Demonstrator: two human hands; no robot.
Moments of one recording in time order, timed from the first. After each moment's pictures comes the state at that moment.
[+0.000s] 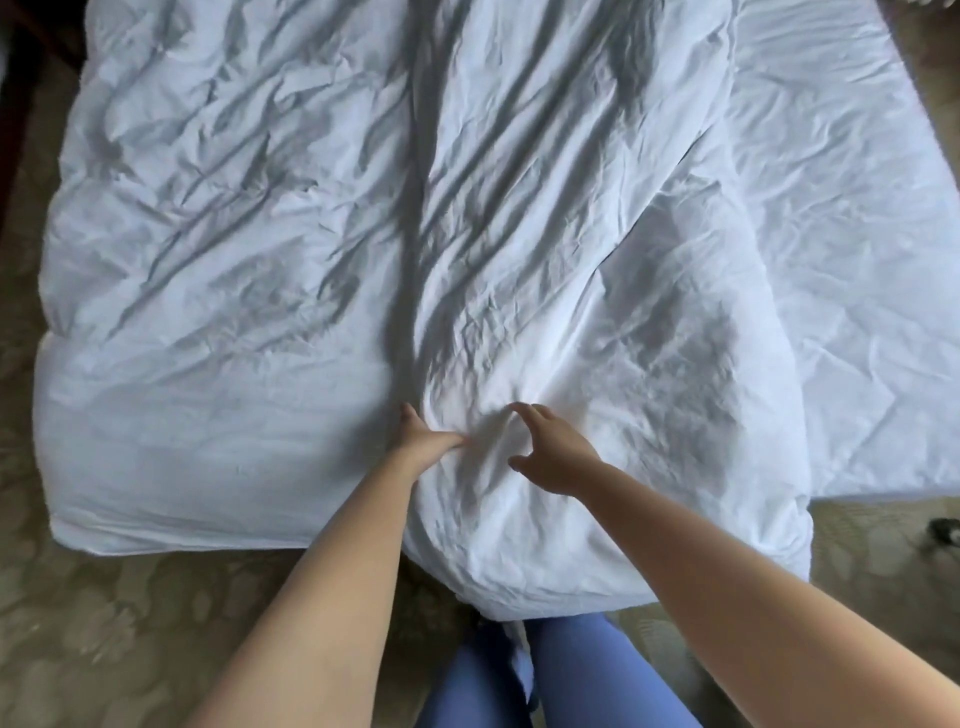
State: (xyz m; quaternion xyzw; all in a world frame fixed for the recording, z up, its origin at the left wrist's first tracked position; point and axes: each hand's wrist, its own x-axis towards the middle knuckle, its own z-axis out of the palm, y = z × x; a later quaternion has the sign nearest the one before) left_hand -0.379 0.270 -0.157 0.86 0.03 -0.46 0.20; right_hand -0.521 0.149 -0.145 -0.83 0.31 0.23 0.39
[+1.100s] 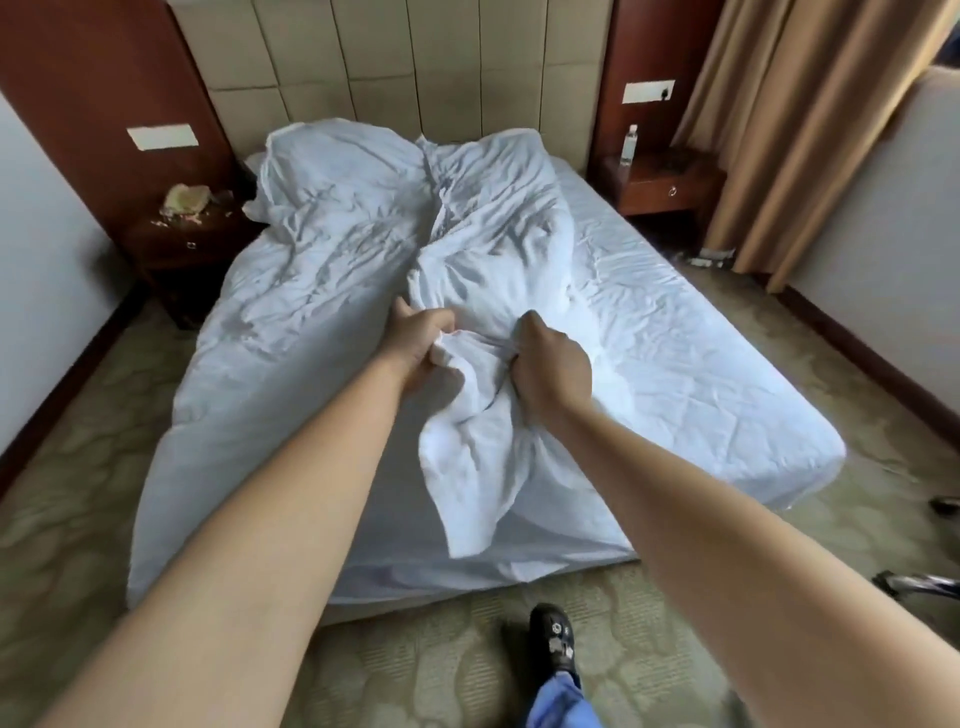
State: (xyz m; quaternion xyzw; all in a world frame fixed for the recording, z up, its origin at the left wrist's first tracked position) left_hand -0.457 0.380 0.163 0.68 -0.18 -0.27 0.66; right_hand -0.593 0.316 0.142 -0.88 0.40 -0.21 0.17
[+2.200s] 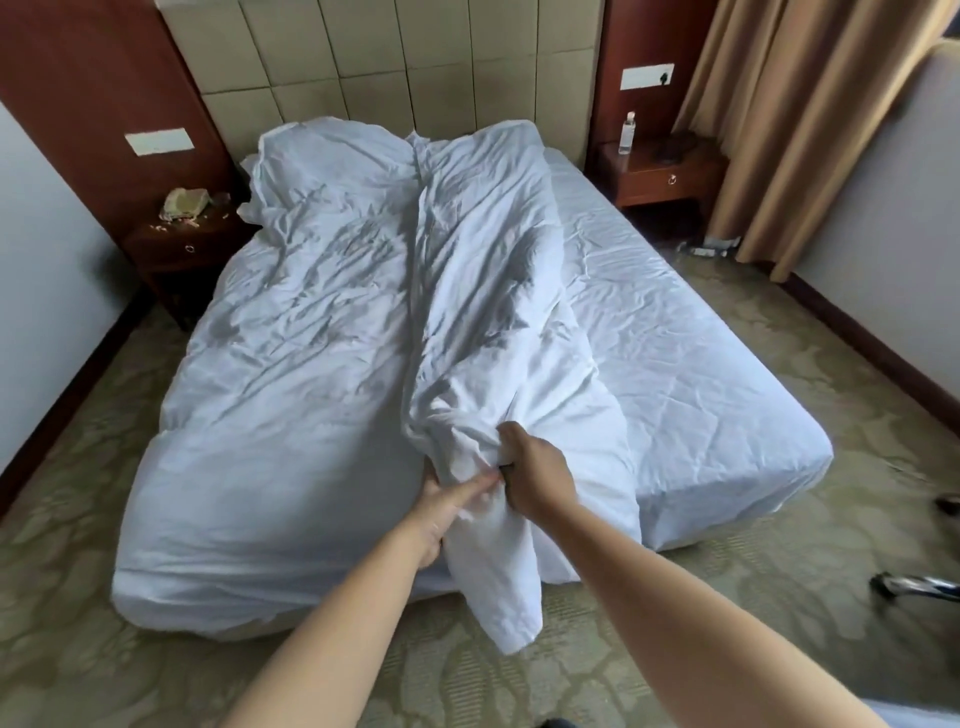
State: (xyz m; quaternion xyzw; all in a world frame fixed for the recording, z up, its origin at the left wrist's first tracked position) left_hand -0.578 0.405 0.048 0.70 -0.10 -0.44 0.56; right_hand -0.666 0.299 0.048 -0.89 0.35 -0.14 0.27
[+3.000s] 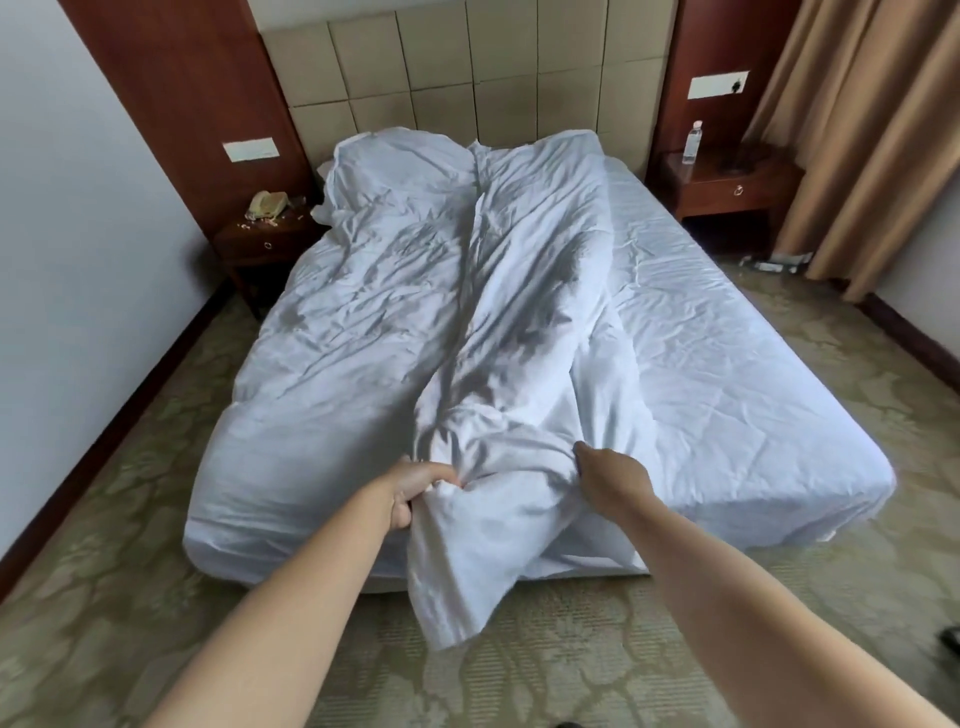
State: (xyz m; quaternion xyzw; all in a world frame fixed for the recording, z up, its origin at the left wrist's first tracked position) left_hand -0.552 0.450 0.084 0.74 0.00 -0.46 0.50; right_hand -0.713 0.274 0.044 -0.93 0.35 0.07 0.13
